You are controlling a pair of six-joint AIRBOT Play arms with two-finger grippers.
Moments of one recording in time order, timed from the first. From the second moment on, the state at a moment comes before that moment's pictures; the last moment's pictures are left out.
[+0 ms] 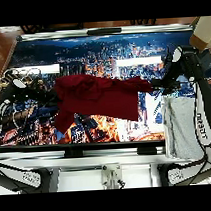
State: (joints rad) left arm 0.15 -1.73 1.29 1.03 -1.10 -1.50; right arm 0.01 -1.67 1.63 -1.50 1.60 1.66
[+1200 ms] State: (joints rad) left arm 0.19 -1.51 1.34 1.02 -1.13 -1.35; right arm 0.18 -1.58 1.16 -1.03 1.14 1.65
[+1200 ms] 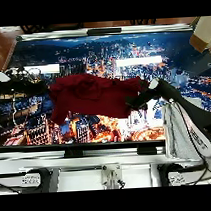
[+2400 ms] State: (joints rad) left arm 0.47 -0.66 1.66 1.21 -1.11 -1.32; right arm 0.09 -0.97 1.87 -1.64 1.38 1.63
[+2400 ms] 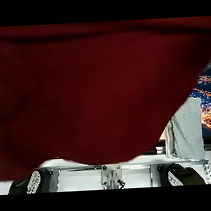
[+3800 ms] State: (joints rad) left arm 0.33 -1.55 1.43 0.96 -1.16 -1.34; right arm -0.05 -1.76 1.87 -1.48 1.34 1.71
